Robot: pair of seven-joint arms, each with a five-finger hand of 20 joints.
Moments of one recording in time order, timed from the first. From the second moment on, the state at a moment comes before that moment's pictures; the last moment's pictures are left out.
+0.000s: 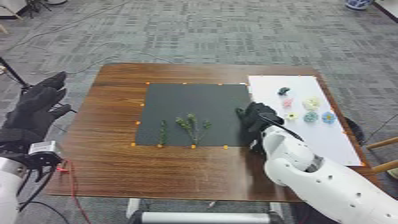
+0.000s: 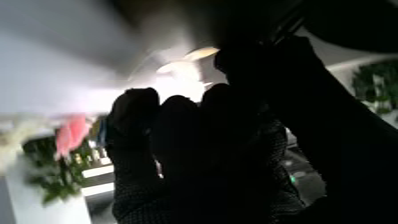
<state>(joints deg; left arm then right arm) 132.2 -50.7 -118.0 -126.4 46.9 5.0 -0.2 -67.1 -45.6 35.7 -100.3 -111.8 11.0 40.2</state>
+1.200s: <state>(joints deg) 131.1 -50.7 -117.3 -126.2 46.8 5.0 -0.3 -69.2 -56.2 35.0 -101.3 -121.3 7.2 48.2</state>
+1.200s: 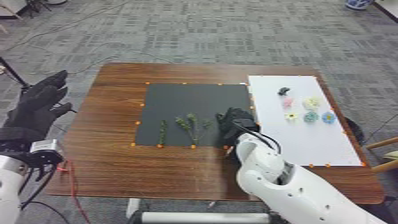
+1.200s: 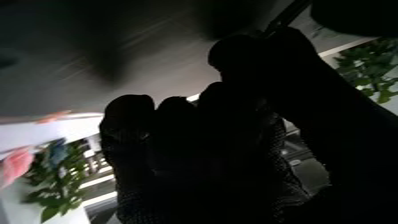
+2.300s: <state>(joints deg) 131.3 -50.5 -117.5 -126.1 46.7 4.9 -0.4 -71.5 -55.9 36.6 -103.0 -120.8 7.3 48.1</state>
